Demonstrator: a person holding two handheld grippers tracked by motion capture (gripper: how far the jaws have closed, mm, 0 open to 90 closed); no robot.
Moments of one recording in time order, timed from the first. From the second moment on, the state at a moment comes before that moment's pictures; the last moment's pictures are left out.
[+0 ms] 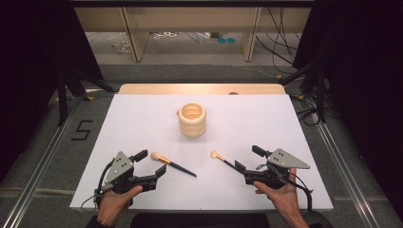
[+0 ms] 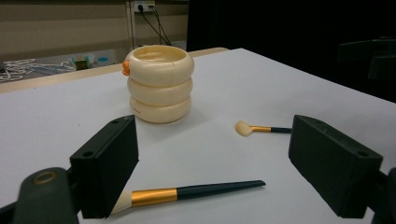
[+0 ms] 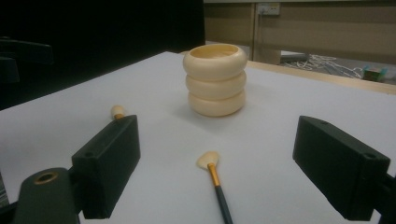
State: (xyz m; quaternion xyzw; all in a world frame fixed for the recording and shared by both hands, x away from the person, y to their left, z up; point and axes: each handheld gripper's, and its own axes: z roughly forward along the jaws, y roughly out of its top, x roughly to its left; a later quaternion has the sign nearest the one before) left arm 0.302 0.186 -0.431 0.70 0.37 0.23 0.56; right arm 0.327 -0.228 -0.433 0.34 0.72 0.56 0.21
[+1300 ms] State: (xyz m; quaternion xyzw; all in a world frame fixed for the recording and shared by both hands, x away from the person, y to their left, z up) left arm 0.300 0.184 -0.432 0.71 0.37 0.23 0.56; right arm 0.346 -0.217 -0.422 0.31 0.79 0.48 0.22
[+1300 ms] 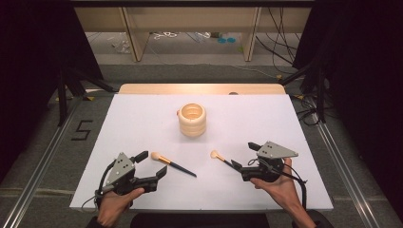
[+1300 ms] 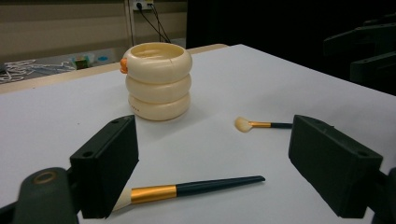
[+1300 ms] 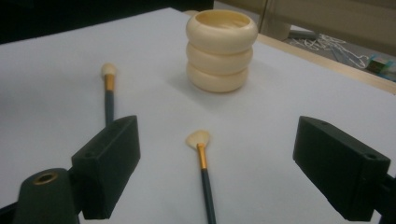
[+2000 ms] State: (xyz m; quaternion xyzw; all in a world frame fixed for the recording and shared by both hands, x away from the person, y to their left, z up) left arm 0.301 0.185 -0.432 0.71 0.37 0.23 0.56; right arm 0.381 -0.198 -0.417 0.29 0.87 0.36 0.17
